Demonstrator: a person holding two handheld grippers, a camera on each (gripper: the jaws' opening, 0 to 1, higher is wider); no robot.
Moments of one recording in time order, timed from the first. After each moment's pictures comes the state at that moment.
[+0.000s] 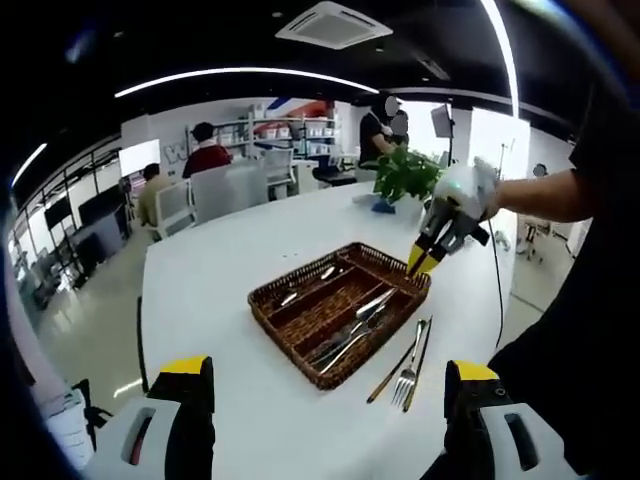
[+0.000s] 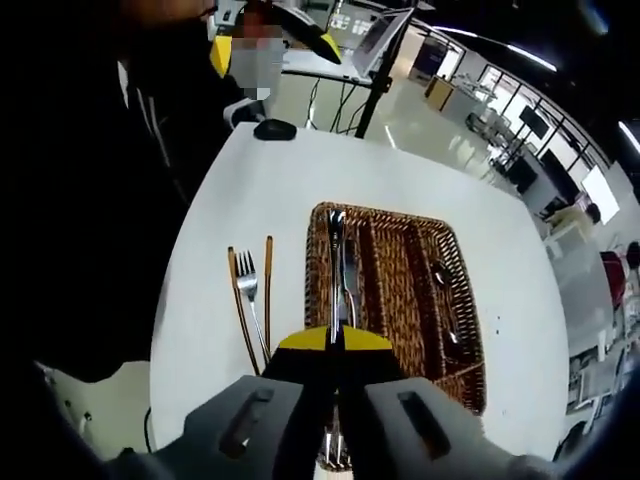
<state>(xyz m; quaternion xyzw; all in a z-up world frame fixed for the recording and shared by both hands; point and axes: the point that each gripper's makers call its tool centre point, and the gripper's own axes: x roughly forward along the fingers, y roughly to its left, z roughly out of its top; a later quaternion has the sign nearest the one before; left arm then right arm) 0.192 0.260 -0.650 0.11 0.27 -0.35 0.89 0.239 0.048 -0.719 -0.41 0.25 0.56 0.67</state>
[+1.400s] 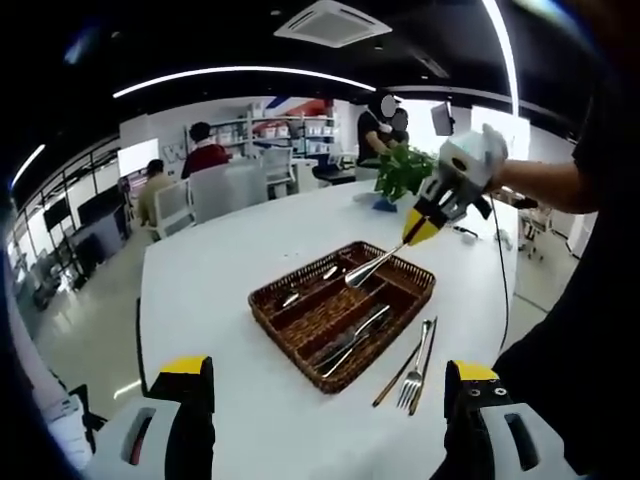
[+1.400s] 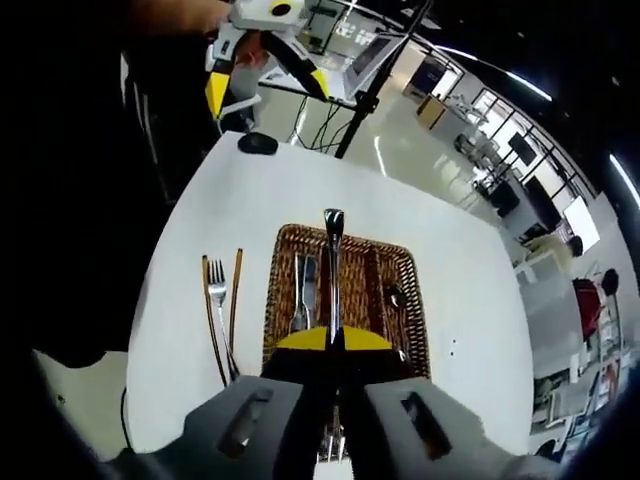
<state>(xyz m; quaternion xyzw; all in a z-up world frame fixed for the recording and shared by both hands) 0.207 0.260 -0.655 0.11 0.27 -0.35 0.89 0.272 0.057 -0.678 -0.44 0.20 0.55 0.68</state>
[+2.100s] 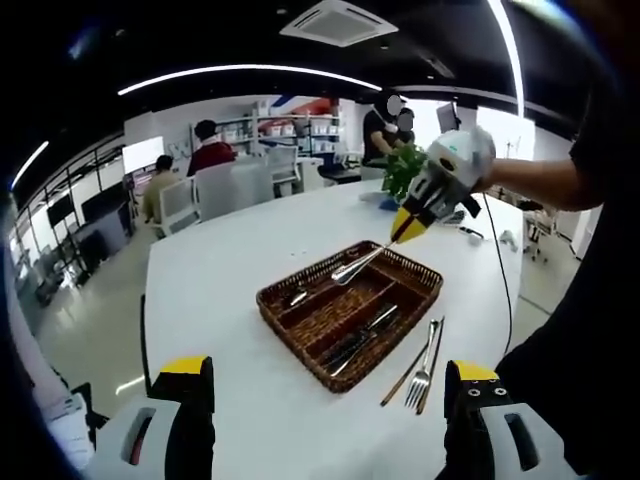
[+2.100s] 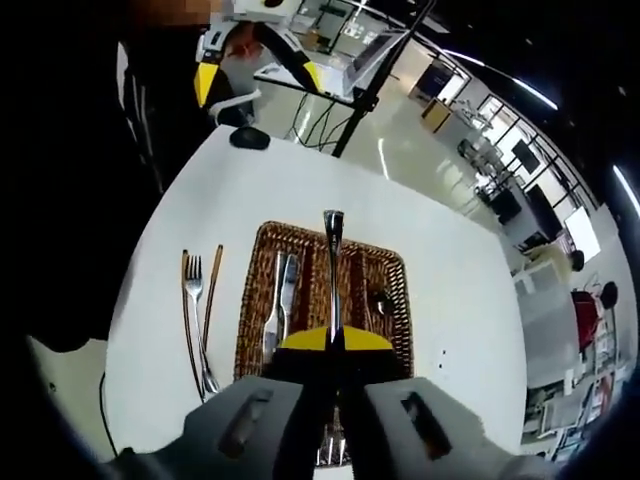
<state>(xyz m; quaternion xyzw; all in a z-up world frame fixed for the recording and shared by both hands) 0.213 0.266 -0.659 0.11 0.27 -0.34 0.89 0.302 0.066 -0.684 -0.46 0.19 0.55 0.67</state>
